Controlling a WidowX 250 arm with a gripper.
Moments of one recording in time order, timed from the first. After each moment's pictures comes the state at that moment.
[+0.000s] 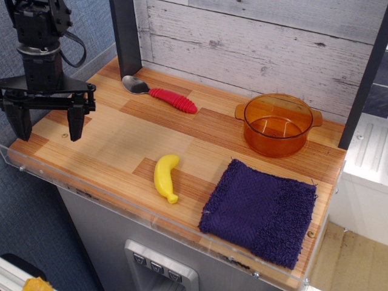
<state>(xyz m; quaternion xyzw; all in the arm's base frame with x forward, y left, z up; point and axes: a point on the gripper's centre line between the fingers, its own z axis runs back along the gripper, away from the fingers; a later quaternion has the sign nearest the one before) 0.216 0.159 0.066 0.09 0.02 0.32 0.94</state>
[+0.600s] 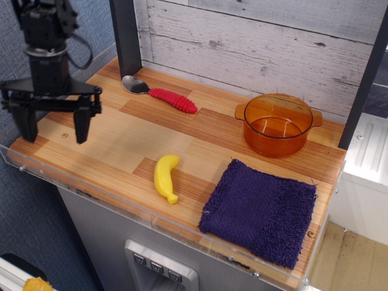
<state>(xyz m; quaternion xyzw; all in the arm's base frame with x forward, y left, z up) 0.220 0.144 0.072 0.09 0.02 0.29 0.95</state>
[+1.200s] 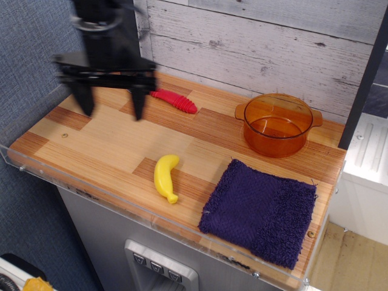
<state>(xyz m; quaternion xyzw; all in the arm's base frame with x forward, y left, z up) 0.263 0.075 0.097 0.03 -0.07 0.17 0.98</state>
